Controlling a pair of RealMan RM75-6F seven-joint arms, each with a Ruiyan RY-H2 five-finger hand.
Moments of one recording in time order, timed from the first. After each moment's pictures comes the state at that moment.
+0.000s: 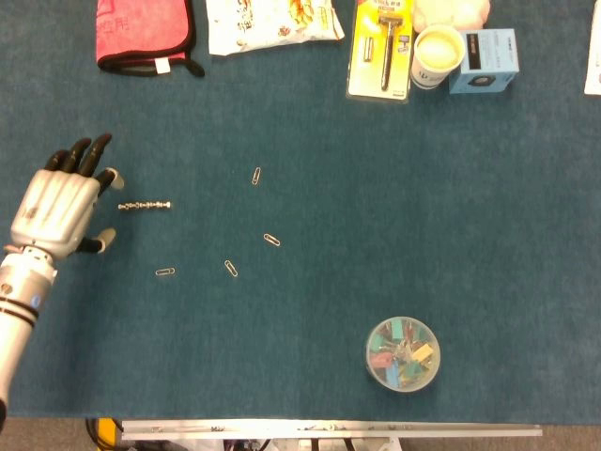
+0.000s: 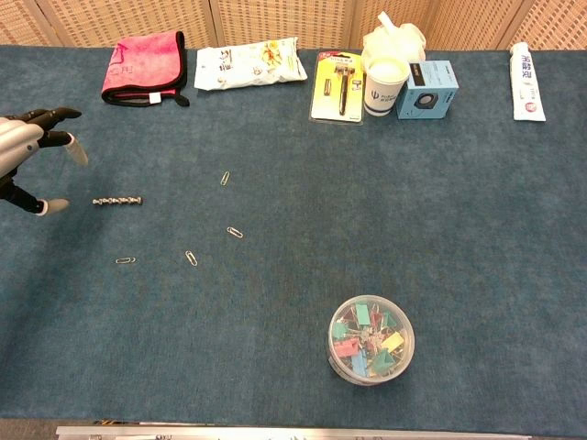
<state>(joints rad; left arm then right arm) -0.42 -1.19 -0.09 -1.75 1.16 1.02 0.49 0.04 -0.98 0.07 -1.67 -1.56 1.56 0.23</state>
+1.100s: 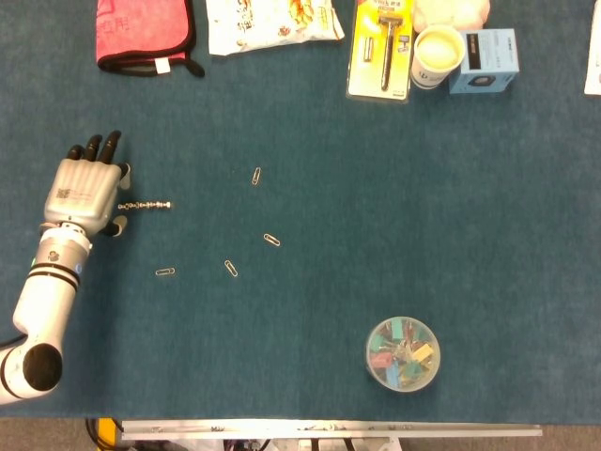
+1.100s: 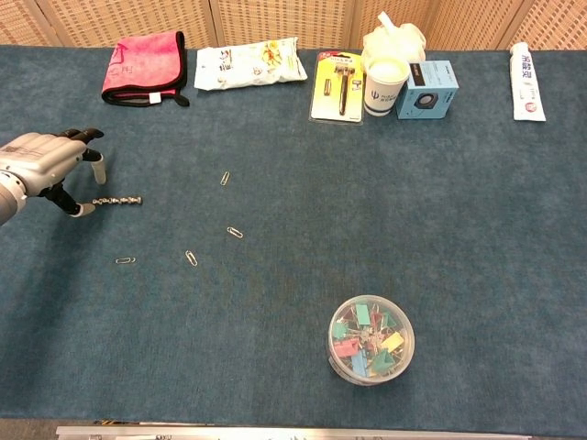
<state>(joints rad) -0.58 -1.40 -0.07 -1.56 0.81 0.99 0.68 0.04 -0.97 0.07 -1.67 -1.56 1.56 0.25</state>
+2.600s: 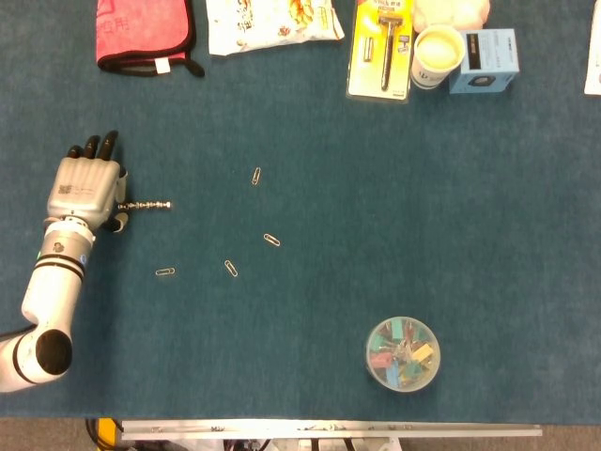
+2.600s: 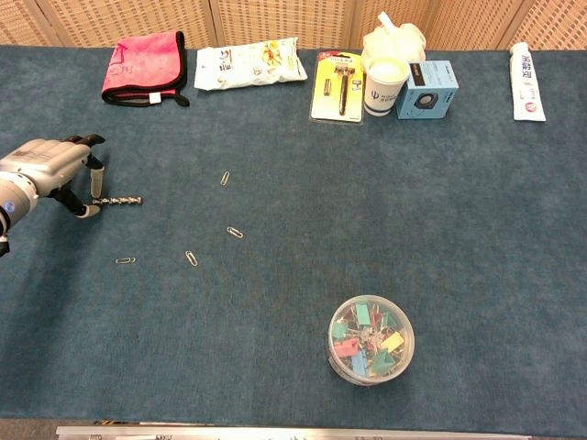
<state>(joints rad) -0.62 -1.46 -0.05 -1.44 0.73 0.96 0.64 0.03 -0.97 0.07 -1.67 -1.55 1.57 0.25</state>
